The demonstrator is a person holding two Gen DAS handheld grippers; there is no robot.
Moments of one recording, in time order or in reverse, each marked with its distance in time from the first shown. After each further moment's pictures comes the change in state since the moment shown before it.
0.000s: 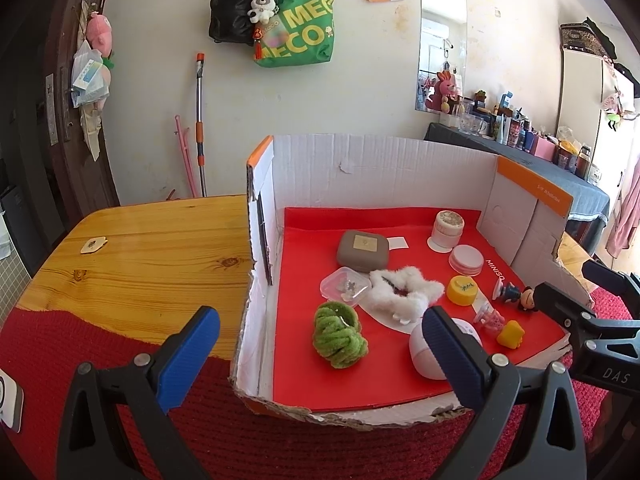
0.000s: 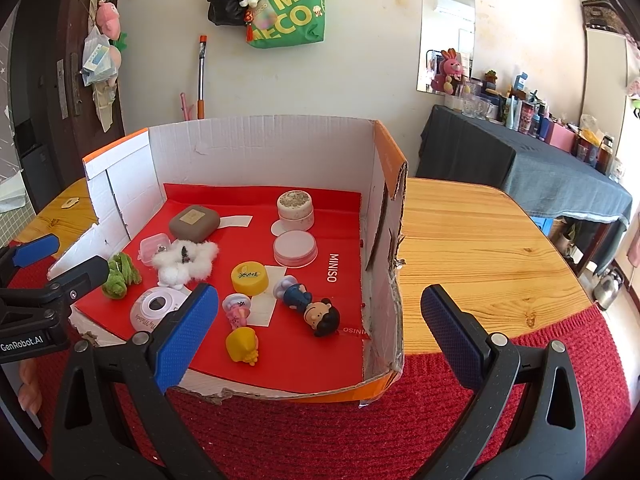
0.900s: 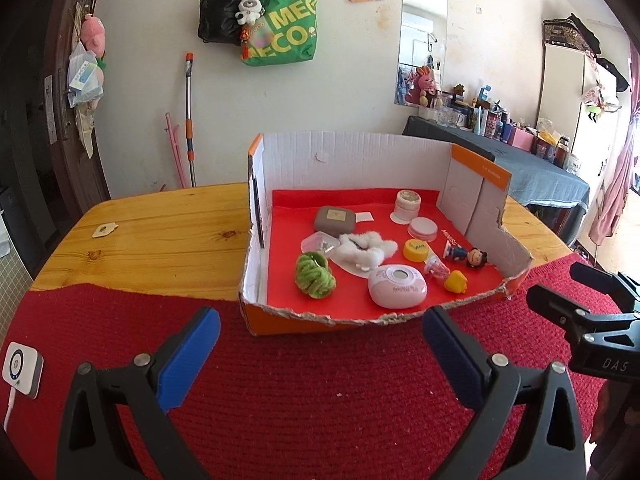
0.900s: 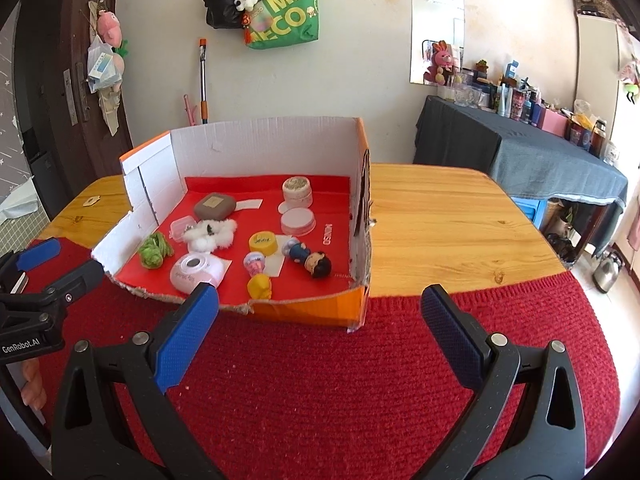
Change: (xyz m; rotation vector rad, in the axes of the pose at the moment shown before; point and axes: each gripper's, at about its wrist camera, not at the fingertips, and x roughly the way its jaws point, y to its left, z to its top) left arm -0.068 -0.009 -0.026 0.022 0.046 -0.056; right arm -0.062 -0.006 -0.024 0.030 0.064 0.031
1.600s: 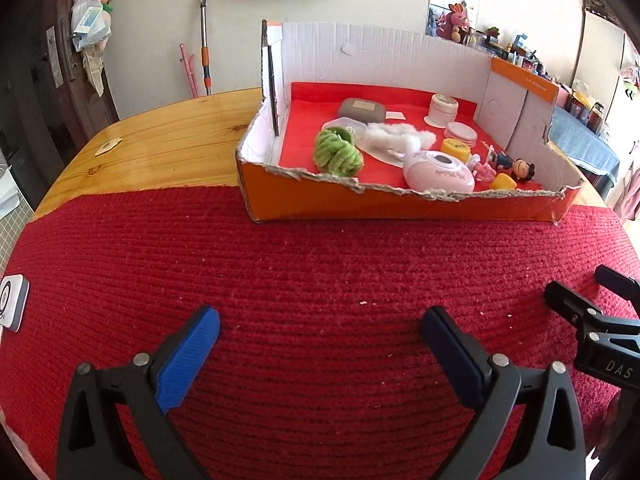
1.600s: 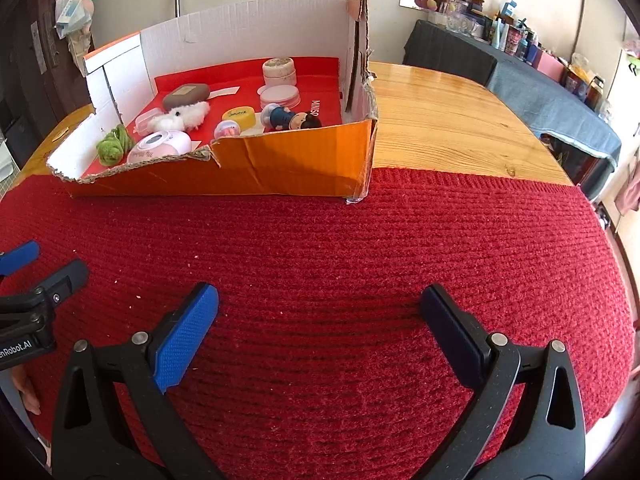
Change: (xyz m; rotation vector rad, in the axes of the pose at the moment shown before) left arm 0.039 0.002 -0.047 -0.046 0.249 0.090; right arm 0.037 0.000 -0.049 0.020 0.252 -0.089
